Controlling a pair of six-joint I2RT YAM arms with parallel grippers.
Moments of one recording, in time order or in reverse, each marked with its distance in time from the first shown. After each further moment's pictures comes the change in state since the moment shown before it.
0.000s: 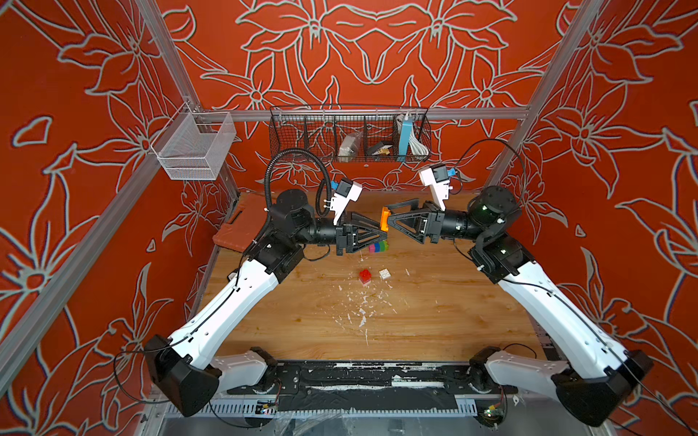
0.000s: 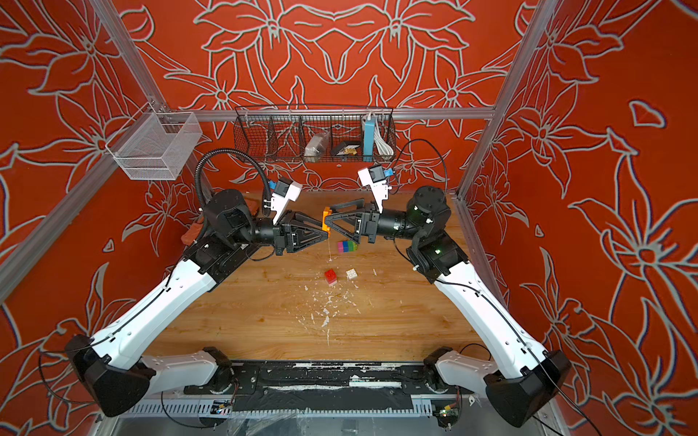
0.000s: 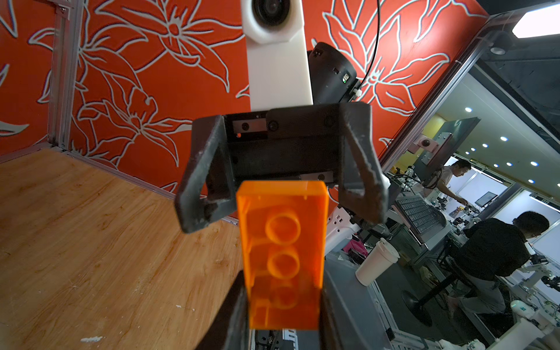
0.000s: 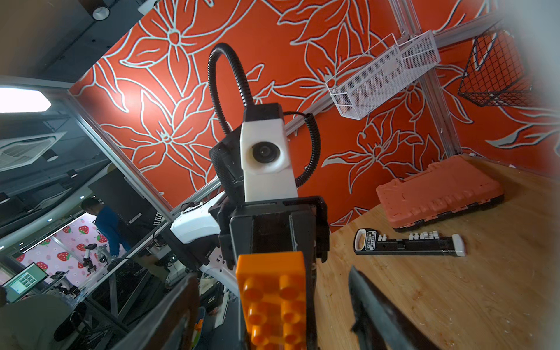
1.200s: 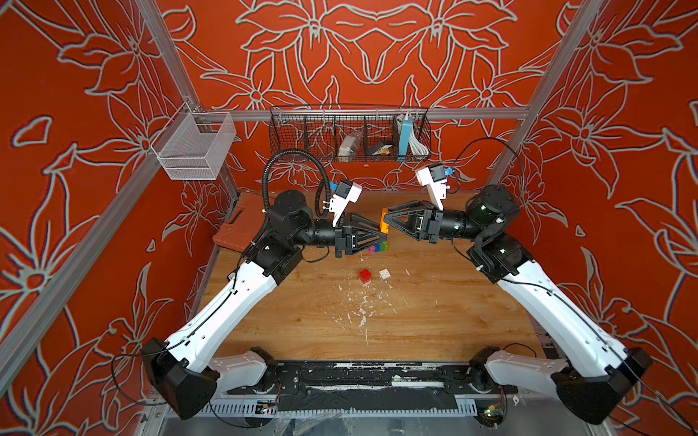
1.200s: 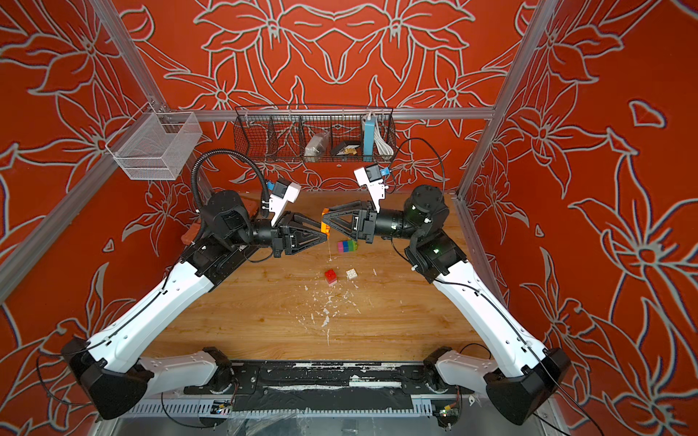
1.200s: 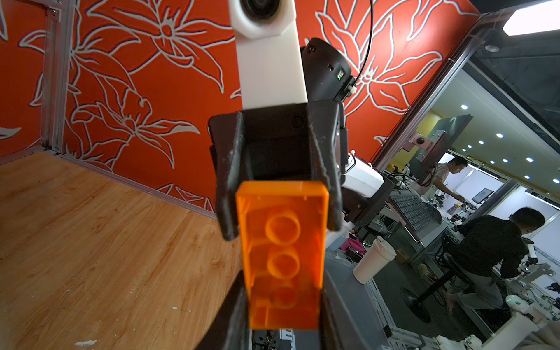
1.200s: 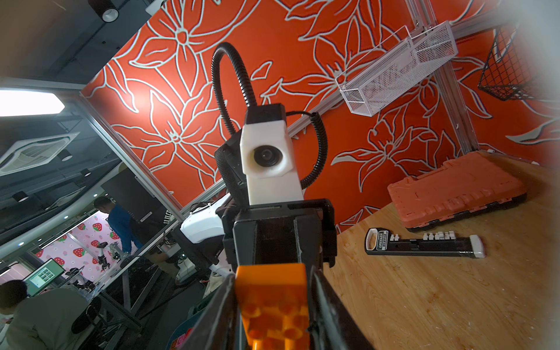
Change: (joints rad) left arm -0.014 -0.017 0.000 -0.010 0.002 0.003; right arm 0.025 0.010 0.024 -0.004 0.000 0.026
